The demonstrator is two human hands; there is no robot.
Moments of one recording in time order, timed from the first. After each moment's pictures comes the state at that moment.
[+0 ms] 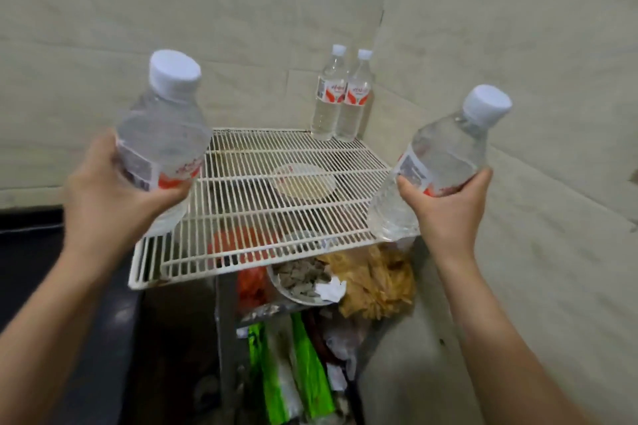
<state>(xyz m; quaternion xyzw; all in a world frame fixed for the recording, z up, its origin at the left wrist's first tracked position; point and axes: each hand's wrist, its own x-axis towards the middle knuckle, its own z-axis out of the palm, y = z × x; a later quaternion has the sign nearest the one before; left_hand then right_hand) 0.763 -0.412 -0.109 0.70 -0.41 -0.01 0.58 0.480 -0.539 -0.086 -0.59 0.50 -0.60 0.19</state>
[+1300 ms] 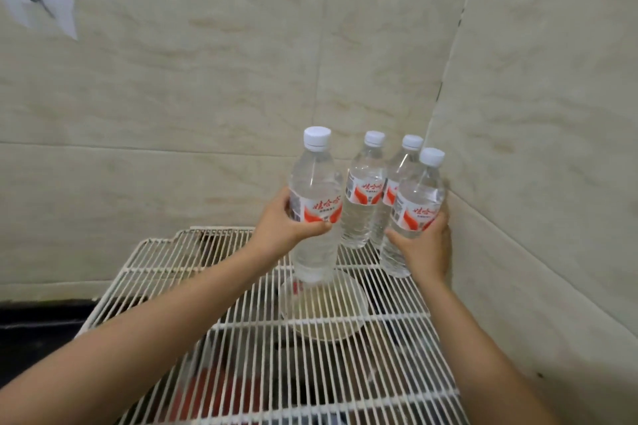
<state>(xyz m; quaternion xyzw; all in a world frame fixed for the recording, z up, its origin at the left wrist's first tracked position) 0.745 -0.722 -0.073 0.61 -0.44 -0.26 0.60 0.585 -0.868 -0.117 -0.66 0.54 -0.46 0.24</state>
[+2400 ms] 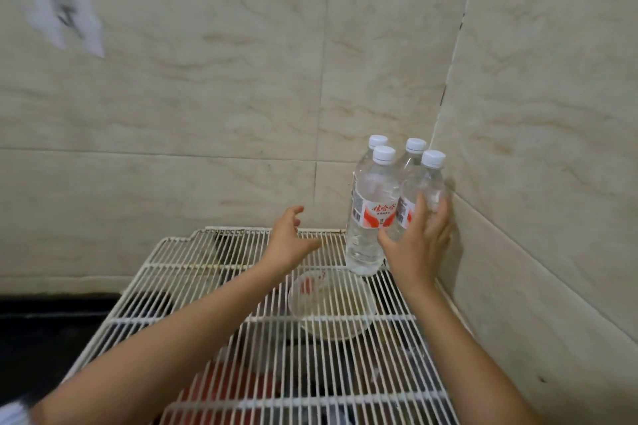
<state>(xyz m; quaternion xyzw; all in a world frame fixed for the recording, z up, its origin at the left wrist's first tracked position) 0.740 -0.734 -0.099 0.73 -0.38 -0.21 0.52 0.595 -0.835 -0.111 -0.75 0.45 -0.48 0.03</state>
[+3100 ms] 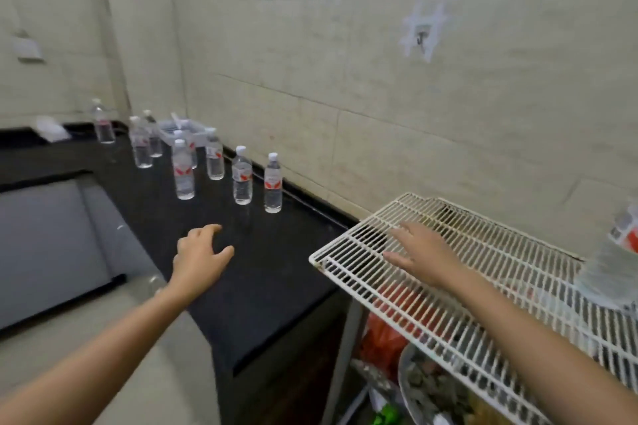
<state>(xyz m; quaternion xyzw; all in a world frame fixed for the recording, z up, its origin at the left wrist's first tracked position) 0.697 -0.280 -0.170 0.93 0.07 0.12 0.35 0.680 -0.624 -0.129 -0.99 -0.09 -0.06 -0.03</state>
